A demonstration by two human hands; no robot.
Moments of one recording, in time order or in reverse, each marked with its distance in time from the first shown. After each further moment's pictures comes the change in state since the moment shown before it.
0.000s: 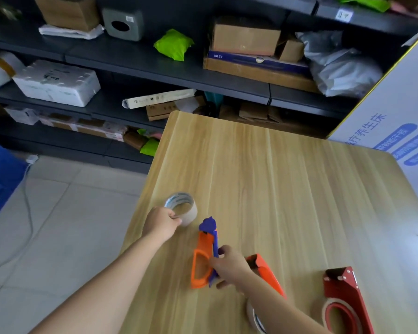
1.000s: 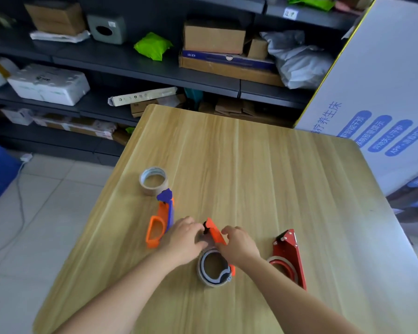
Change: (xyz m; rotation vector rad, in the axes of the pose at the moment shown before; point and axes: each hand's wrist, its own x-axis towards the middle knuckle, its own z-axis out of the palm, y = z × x) left_hand -0.148 0.060 0.115 0.422 -0.132 0.502; right_hand -0.041 0.110 -0.087 -0.478 0.265 -0.235
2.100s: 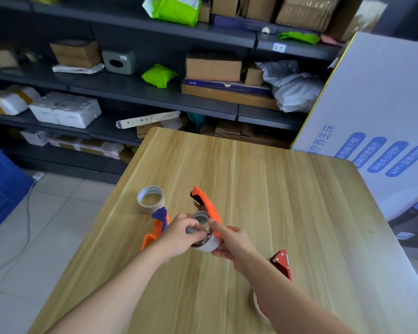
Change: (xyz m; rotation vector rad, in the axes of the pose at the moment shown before) left_hand 0.010 0.032 -0.042 -0.695 0.062 -0.097; right_hand -0.001 -0.009 -0.050 1.137 -0.090 0.139
